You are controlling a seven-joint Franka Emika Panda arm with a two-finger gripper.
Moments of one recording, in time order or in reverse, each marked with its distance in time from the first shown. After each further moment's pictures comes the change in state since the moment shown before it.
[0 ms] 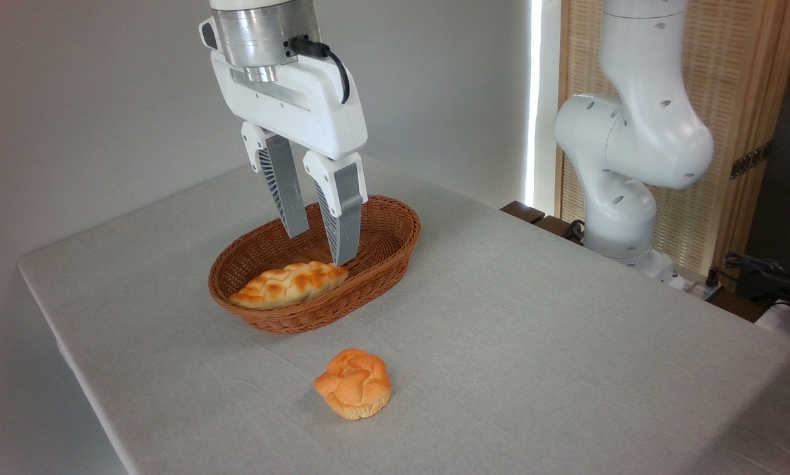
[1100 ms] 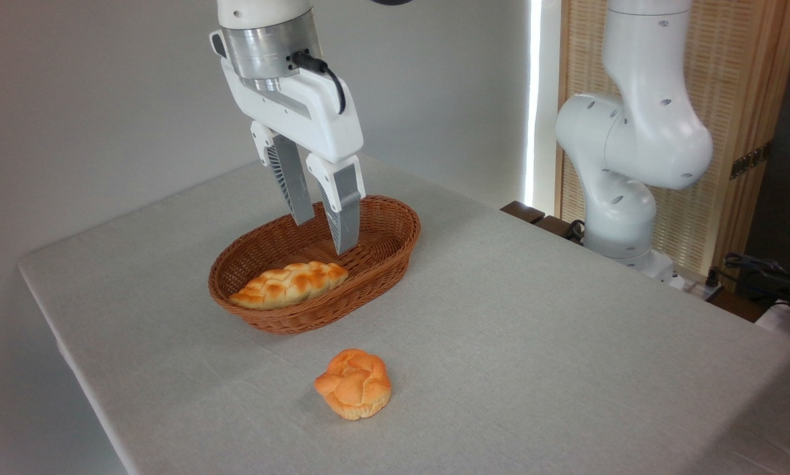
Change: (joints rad) arm -0.045 -0.051 -0.038 -0.109 -0.051 0.003 -0.054
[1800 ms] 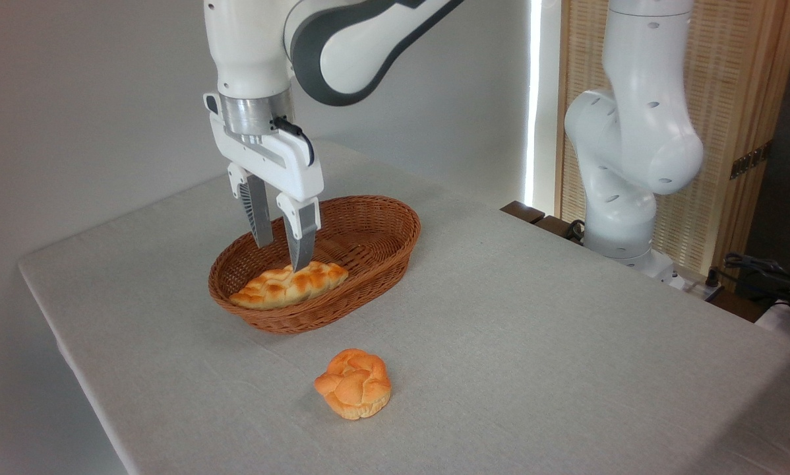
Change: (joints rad) arm -0.260 0.007 -0.009 -0.308 -0.003 0.467 -0.318
